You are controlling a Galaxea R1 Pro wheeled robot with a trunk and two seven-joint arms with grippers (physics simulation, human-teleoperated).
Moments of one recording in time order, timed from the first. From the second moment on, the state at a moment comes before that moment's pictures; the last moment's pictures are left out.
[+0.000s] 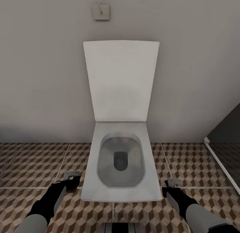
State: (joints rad) left arm -0.54 0.07 0.12 -0.69 -0.01 0.43 0.01; right arm -0.70 -0.07 0.22 -0.24 -0.26 0.24 -0.26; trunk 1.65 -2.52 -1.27
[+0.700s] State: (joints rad) left arm -0.54 0.06 0.13 -0.69 -0.01 0.43 0.01; right arm -0.70 -0.07 0.22 -0.24 -0.26 0.24 -0.26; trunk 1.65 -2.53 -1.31
